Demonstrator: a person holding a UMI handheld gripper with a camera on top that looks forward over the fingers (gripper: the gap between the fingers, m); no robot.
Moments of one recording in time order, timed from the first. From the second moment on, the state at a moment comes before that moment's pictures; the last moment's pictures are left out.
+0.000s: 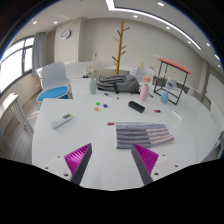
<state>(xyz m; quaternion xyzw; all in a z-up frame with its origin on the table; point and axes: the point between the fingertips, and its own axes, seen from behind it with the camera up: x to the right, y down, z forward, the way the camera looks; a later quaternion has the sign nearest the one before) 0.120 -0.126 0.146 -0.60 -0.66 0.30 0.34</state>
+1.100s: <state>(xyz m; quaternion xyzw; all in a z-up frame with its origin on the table) -0.056 -0.086 0.000 -0.68 -0.64 0.25 0.28</state>
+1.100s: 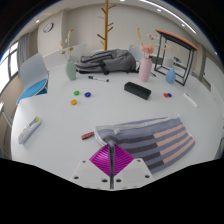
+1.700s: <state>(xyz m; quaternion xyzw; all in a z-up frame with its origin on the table) -0.072 0.136 0.079 -0.69 -0.61 0.24 0.31</state>
